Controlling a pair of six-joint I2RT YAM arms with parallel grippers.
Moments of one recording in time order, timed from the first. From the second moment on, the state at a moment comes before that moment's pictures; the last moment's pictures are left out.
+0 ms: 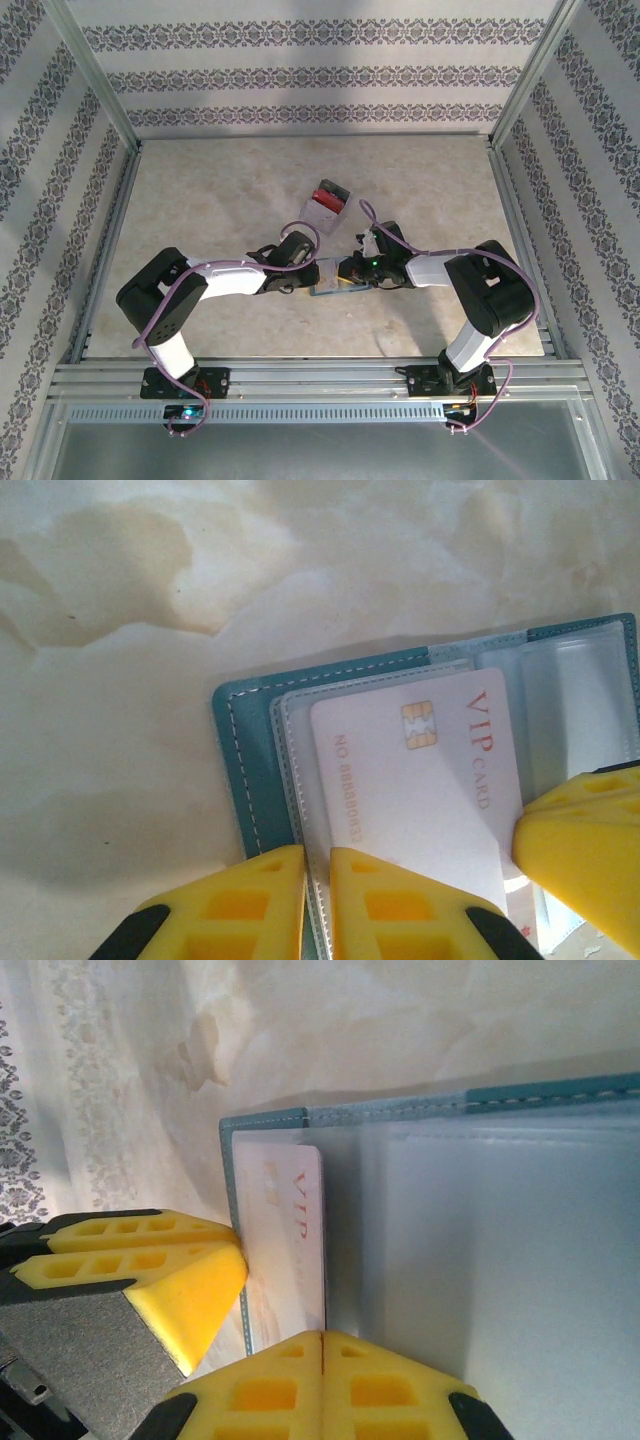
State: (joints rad) left arm -0.75 1.72 0.84 -0.07 0.05 -0.82; right arm 0.44 1.68 0.61 0.18 -0.68 0.80
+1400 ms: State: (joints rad) left arm -0.75 1.75 0.93 -0.15 0.03 -0.76; right arm 0.43 1.66 0.59 0.20 -0.68 0.81
